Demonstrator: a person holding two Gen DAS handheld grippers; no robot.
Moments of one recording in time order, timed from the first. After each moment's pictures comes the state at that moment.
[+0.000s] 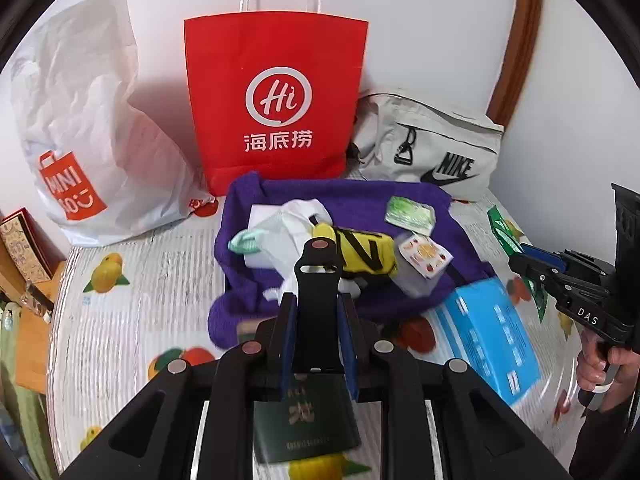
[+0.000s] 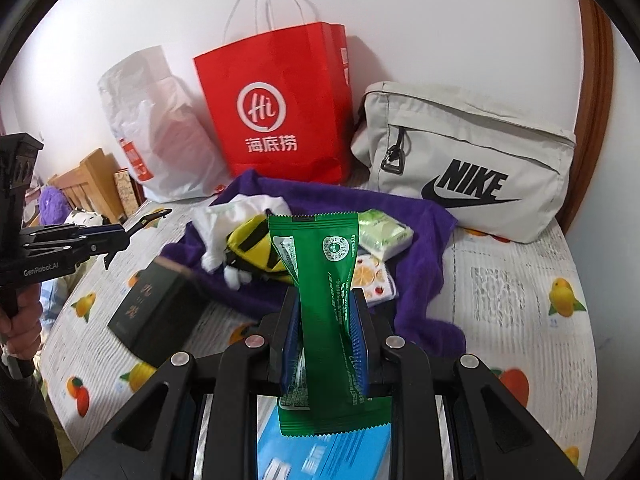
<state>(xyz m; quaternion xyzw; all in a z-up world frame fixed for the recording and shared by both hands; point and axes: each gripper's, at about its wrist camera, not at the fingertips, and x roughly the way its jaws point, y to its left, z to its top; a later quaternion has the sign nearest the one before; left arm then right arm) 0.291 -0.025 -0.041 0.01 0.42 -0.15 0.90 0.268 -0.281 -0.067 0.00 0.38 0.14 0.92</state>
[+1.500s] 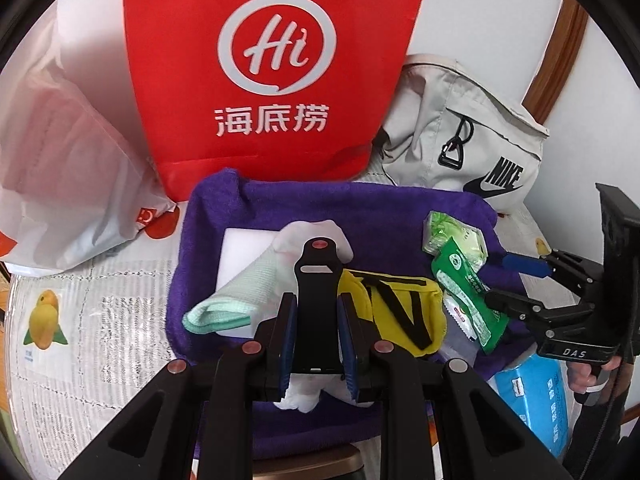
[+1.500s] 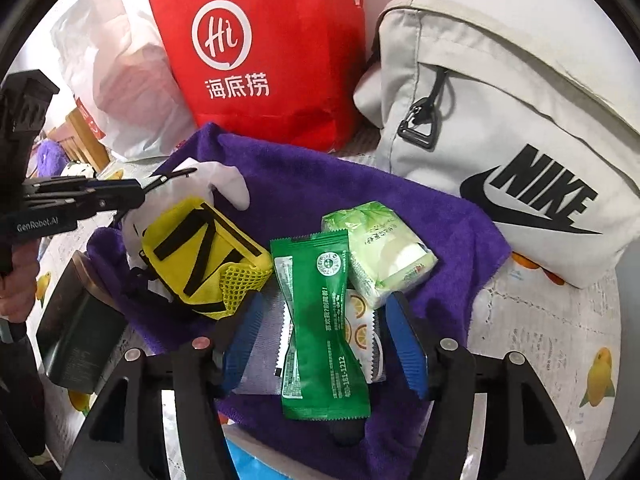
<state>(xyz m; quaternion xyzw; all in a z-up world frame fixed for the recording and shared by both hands) 0.408 -0.050 -0.102 0.00 0.47 -0.16 0.87 0.390 -0.275 -0.128 -0.05 0.45 0.18 0.87</state>
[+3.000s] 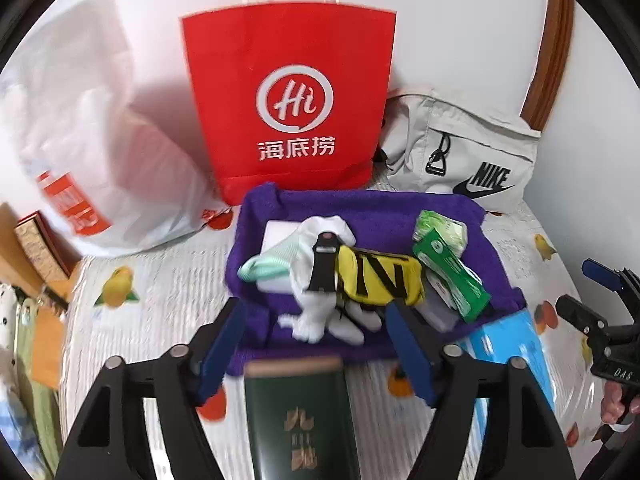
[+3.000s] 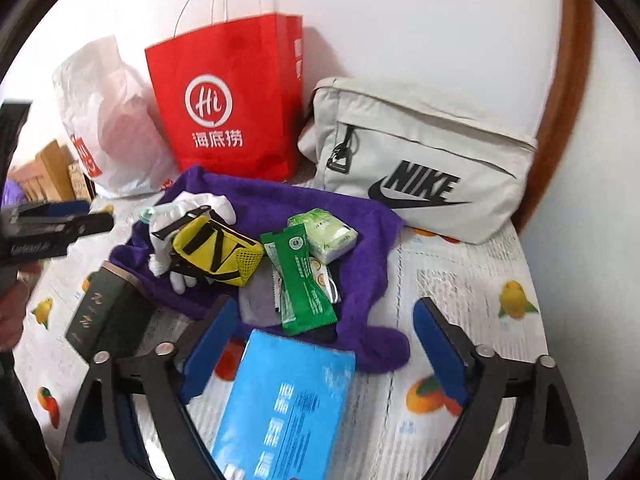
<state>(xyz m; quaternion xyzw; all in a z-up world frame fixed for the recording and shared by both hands) 0.315 -0.045 -0.038 0.02 0.43 -0.09 0.90 0.273 -0.292 -0.054 -0.03 0.39 0.05 0.92</state>
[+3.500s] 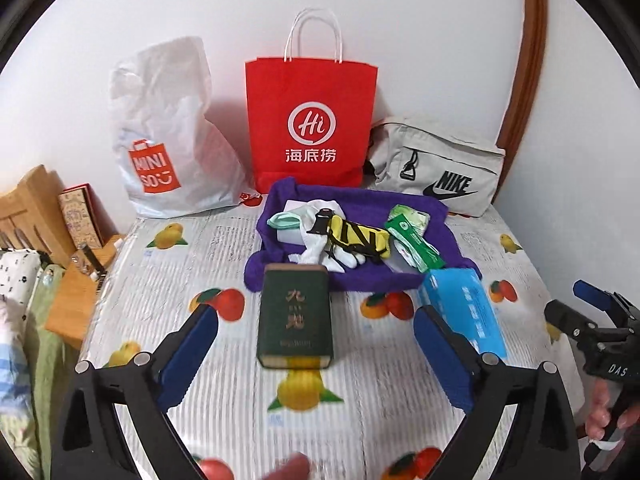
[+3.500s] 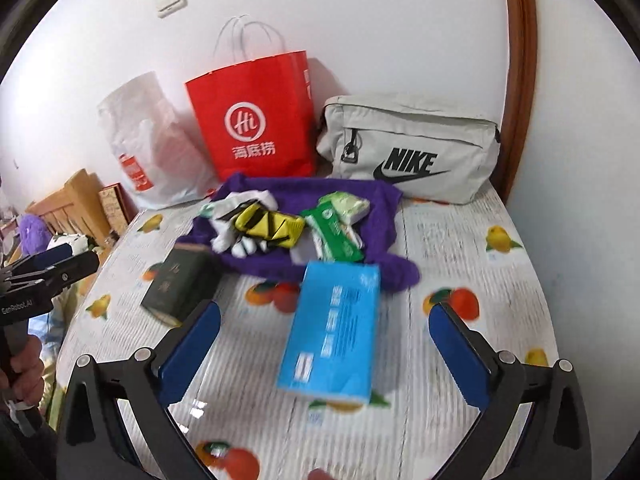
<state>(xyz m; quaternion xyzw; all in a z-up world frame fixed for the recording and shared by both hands) 0.158 -0.024 0.010 0.00 0.38 -0.06 0.92 0.141 -0.287 -0.020 0.03 0.37 0.05 0.93</state>
